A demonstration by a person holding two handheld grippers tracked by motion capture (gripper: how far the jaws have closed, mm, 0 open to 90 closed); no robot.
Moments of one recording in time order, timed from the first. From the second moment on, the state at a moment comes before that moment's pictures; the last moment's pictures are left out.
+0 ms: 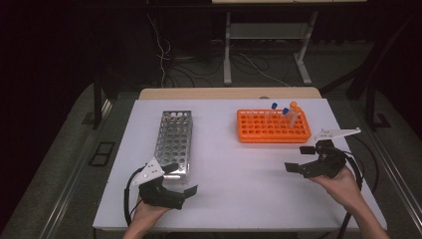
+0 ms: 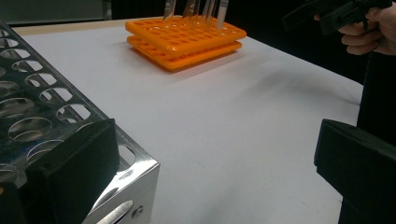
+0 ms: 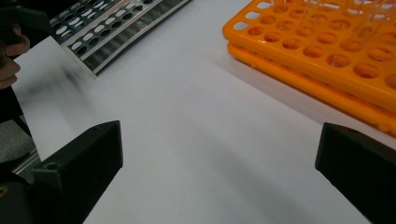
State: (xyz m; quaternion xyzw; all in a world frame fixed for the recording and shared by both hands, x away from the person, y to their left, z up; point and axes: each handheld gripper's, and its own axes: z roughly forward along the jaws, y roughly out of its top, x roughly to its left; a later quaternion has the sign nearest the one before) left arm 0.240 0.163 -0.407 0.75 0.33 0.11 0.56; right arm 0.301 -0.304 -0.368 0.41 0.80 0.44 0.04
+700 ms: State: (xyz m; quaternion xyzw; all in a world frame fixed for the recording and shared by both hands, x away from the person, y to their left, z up) left arm 0.240 0.163 -0.408 0.76 0.32 0.10 0.56; right arm 0.359 -0.320 -0.360 0.43 0.80 0.42 0.05
